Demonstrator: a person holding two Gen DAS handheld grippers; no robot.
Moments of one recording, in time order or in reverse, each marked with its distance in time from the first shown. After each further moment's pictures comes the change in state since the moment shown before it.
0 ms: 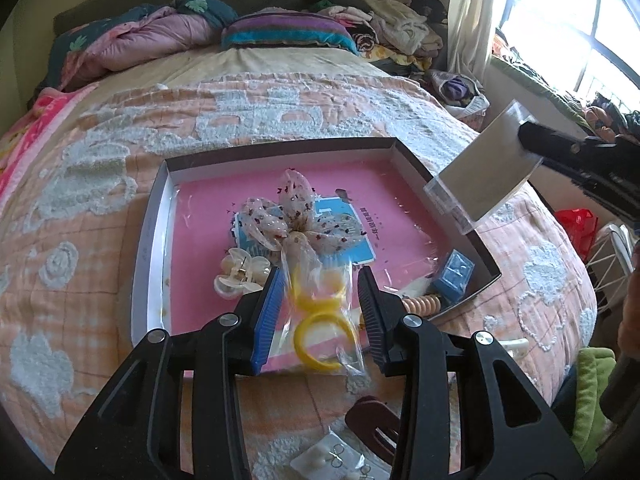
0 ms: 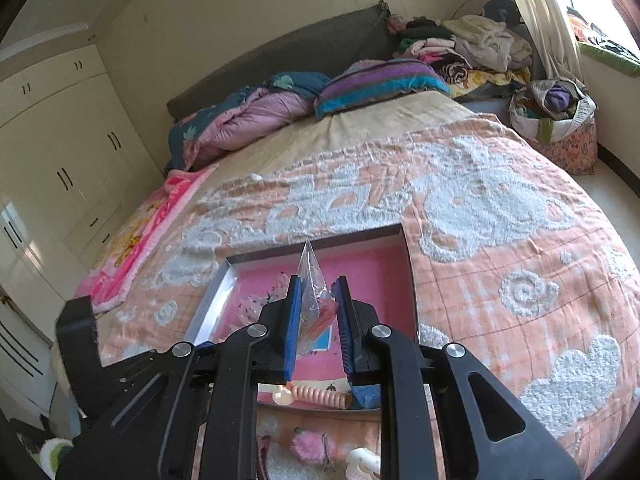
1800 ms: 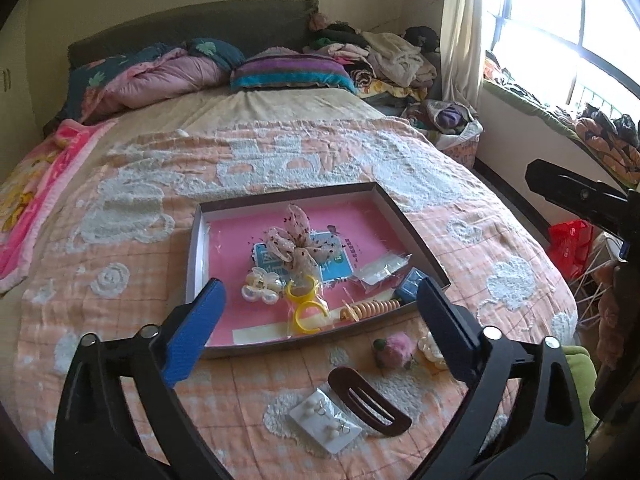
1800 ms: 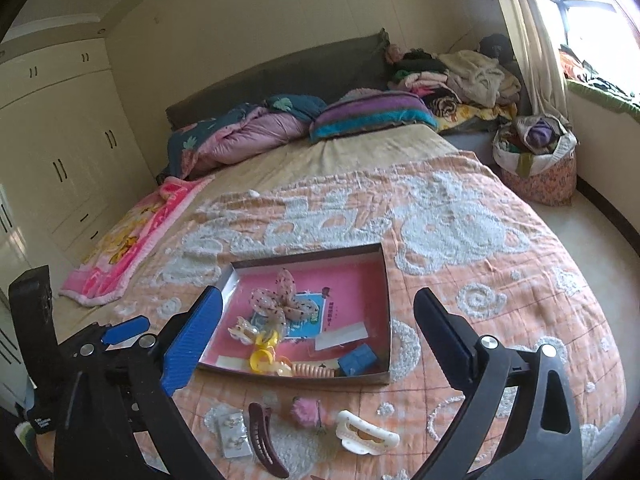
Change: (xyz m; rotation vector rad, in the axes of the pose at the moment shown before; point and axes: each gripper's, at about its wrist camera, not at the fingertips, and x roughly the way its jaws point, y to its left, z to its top) left arm -0.096 -0.022 0.002 0.024 -0.123 0.042; right arm -0.091 0.027 -0.005 -0.076 -0.087 -0.070
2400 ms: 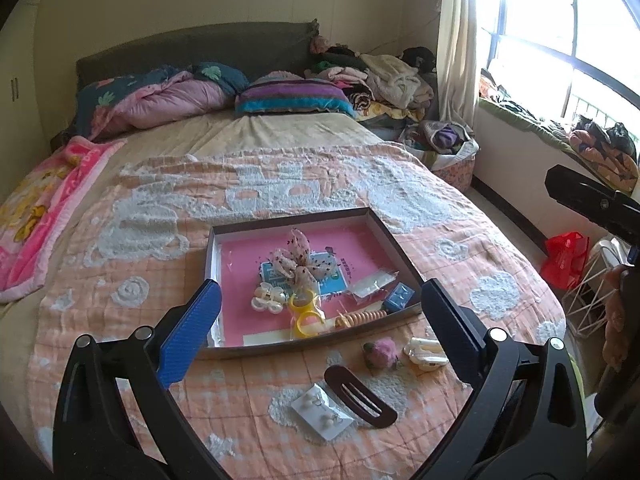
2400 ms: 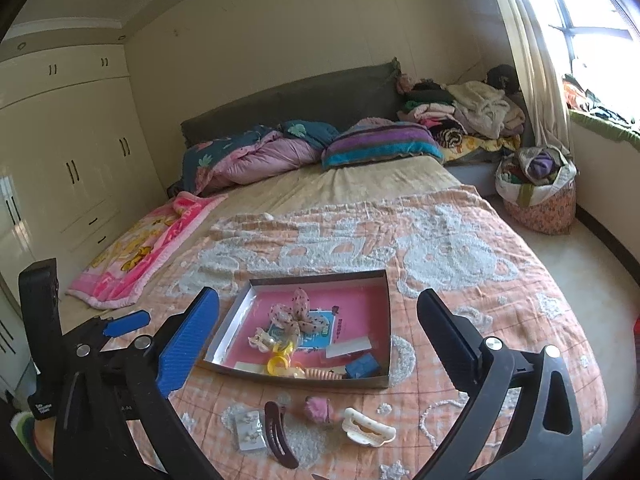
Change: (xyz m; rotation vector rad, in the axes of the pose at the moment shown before) left arm -0.048 -0.005 0.005 0.006 -0.077 0.008; right arm -0.063 0.021 0.008 -0.056 -0.087 0.012
